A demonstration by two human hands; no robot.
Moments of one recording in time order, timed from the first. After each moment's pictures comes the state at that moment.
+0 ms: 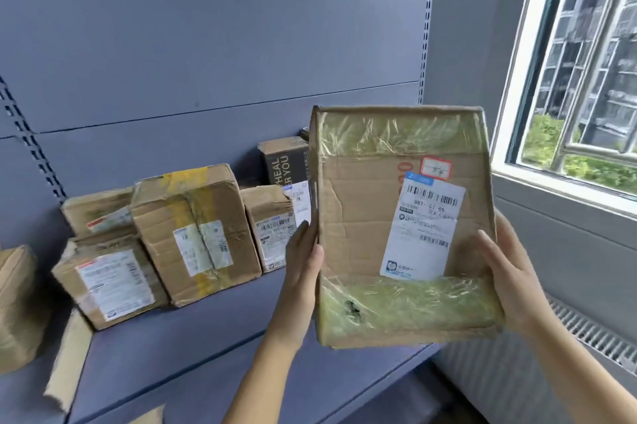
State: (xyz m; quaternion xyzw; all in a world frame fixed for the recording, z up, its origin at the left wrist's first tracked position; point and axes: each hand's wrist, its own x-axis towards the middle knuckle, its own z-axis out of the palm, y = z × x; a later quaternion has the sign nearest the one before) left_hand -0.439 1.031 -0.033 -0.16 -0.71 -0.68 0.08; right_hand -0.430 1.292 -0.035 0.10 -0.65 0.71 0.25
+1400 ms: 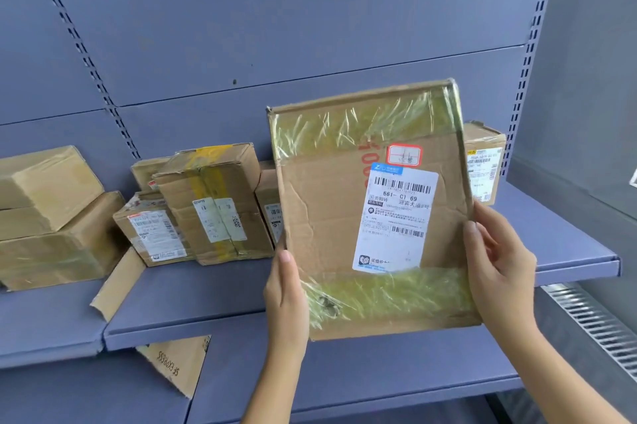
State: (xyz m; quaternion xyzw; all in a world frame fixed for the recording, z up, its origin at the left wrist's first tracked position) left_hand -0.459 1.118 -0.050 0.14 -0.68 -0.64 0.33; right_hand -0.537 1.322 -0.047 0.14 -0.69 0.65 0.27
